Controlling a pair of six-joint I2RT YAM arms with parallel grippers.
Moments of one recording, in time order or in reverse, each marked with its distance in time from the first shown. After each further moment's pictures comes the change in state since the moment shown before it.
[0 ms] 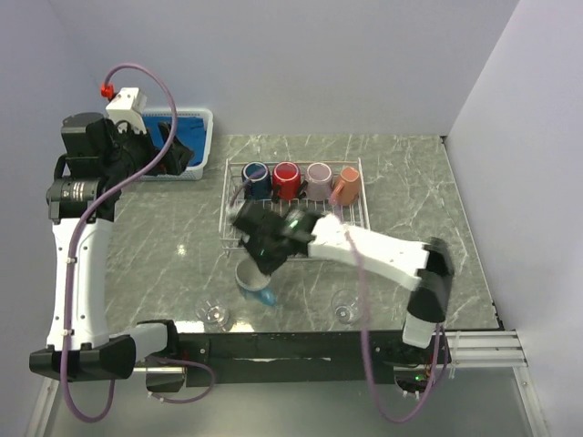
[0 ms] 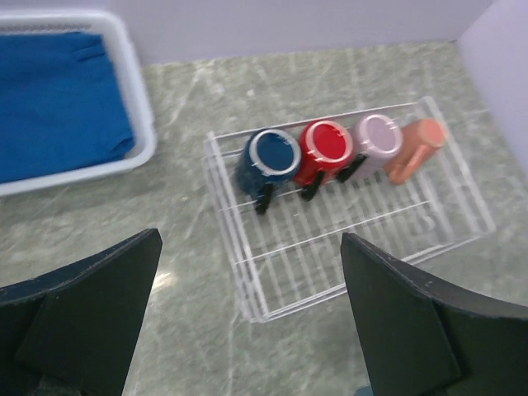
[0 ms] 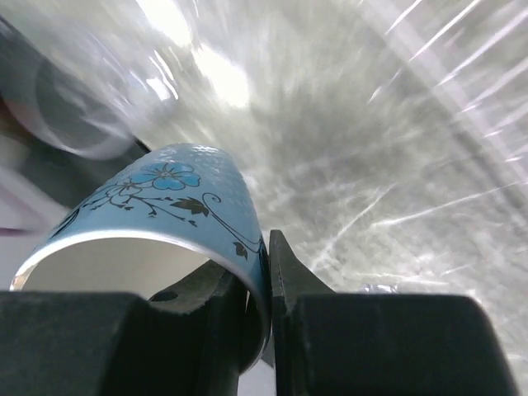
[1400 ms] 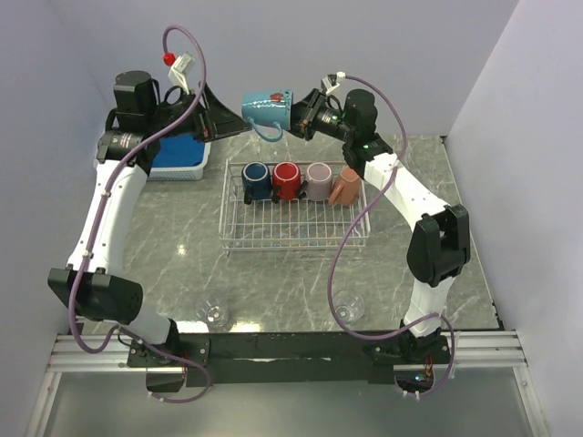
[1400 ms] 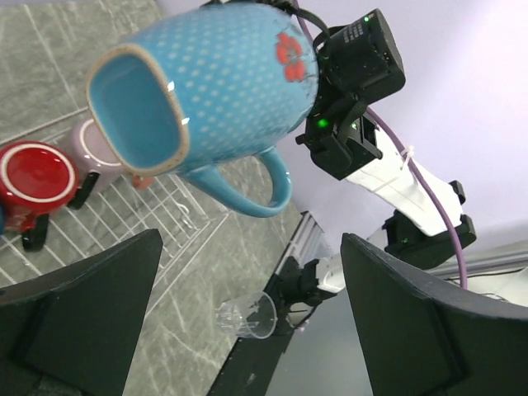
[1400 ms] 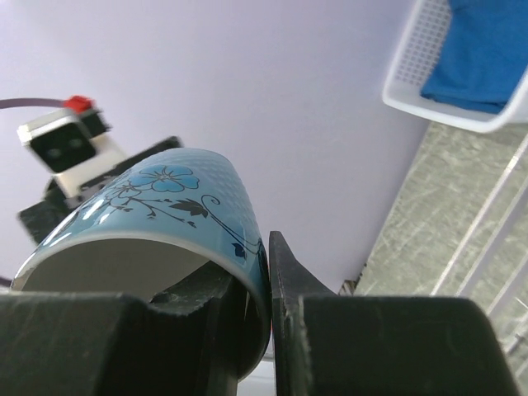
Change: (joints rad) left arm -0.166 0.349 0.194 0.309 0.562 -0.518; right arm -0.763 0.080 0.018 1.290 -0.779 0.938
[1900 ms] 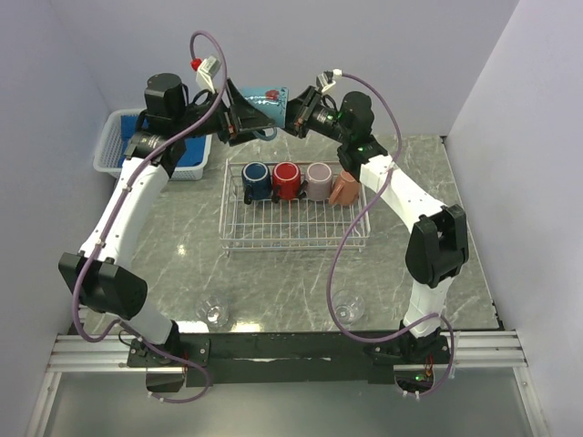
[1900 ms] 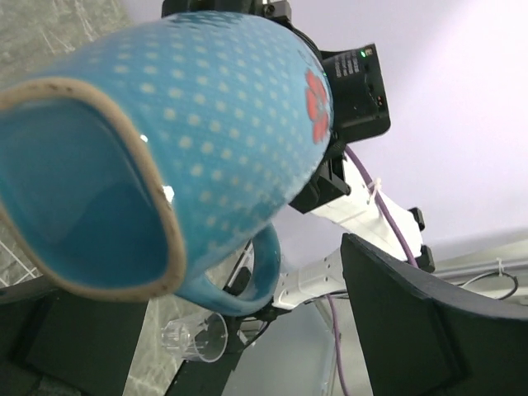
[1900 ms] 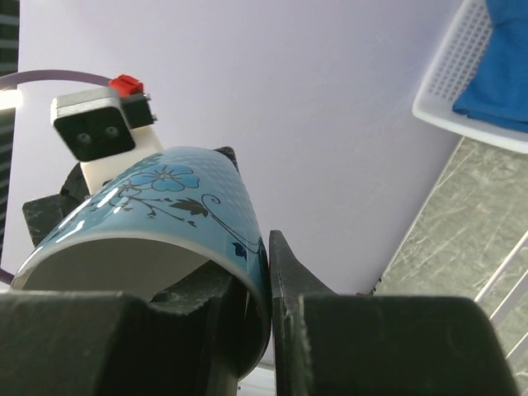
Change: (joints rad) left arm -0.128 0.042 -0.050 0.180 -0.064 -0.226; right arm 0.040 0.000 -0.008 0.118 0.028 0.041
